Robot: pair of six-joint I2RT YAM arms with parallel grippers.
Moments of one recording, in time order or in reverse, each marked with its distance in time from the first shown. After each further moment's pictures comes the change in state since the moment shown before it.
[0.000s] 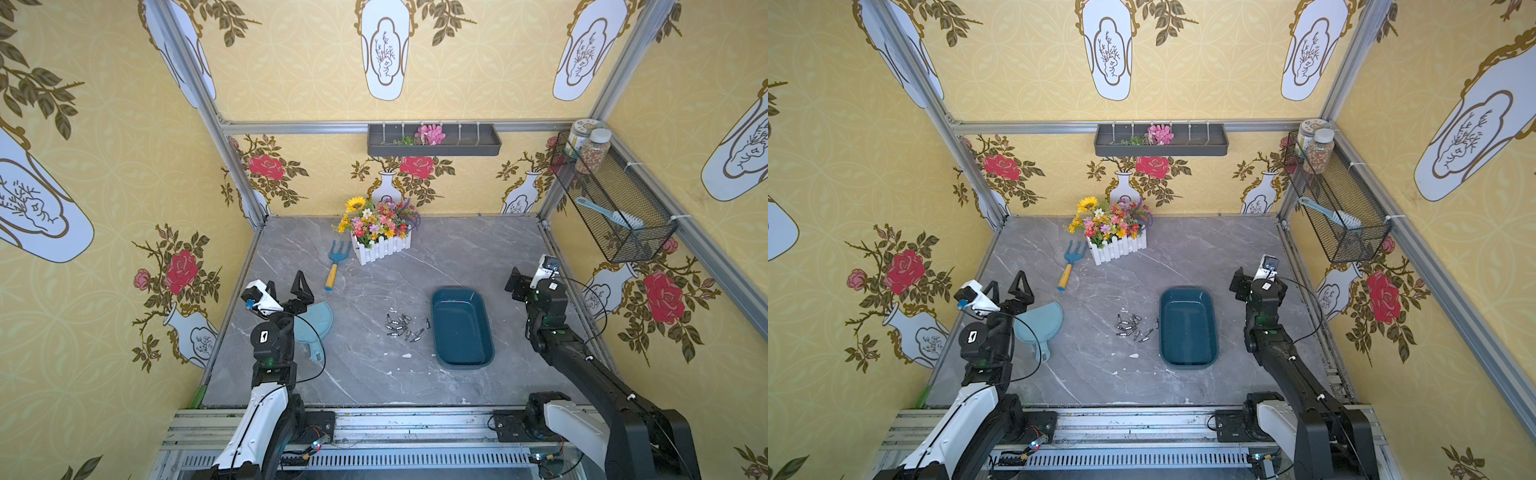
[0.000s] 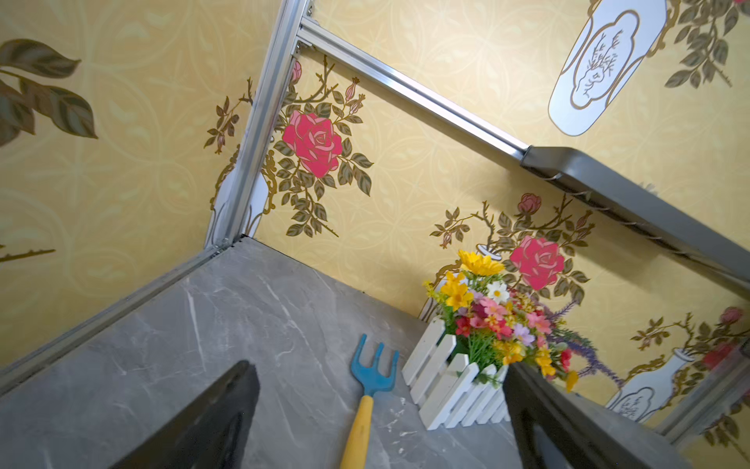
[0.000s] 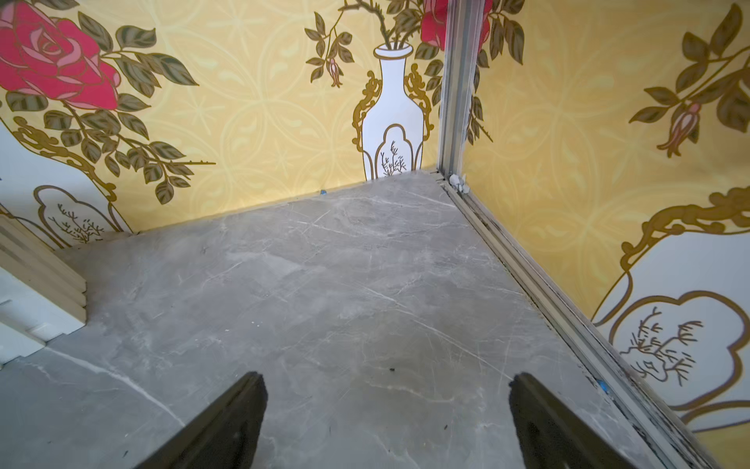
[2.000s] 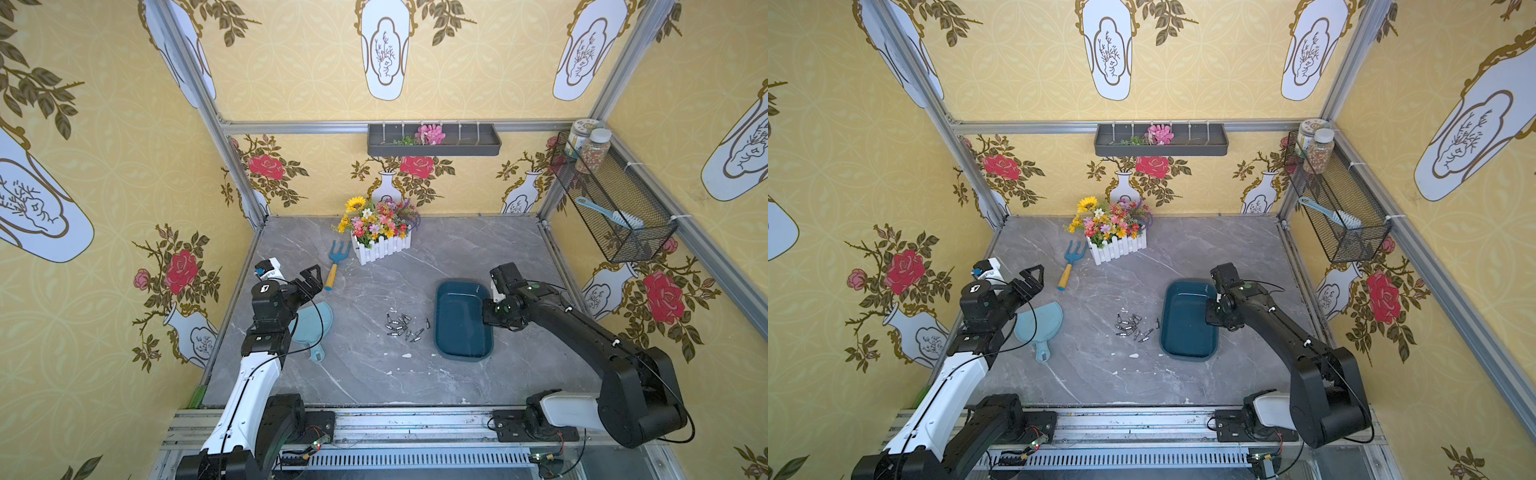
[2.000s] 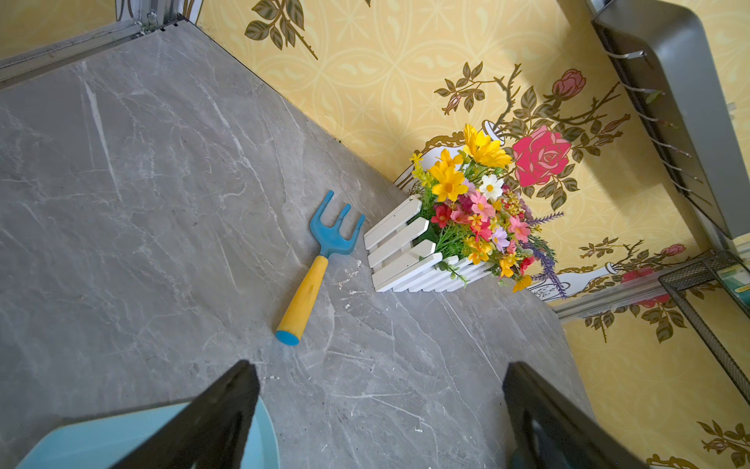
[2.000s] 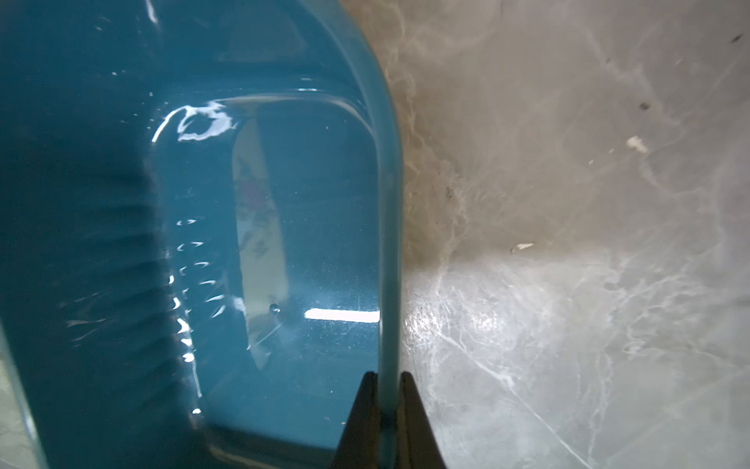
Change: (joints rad) left arm 0.000 0.157 0.338 -0.649 0.227 -0.161; right arm 0.220 0.319 0.380 -1.016 -0.293 0.215
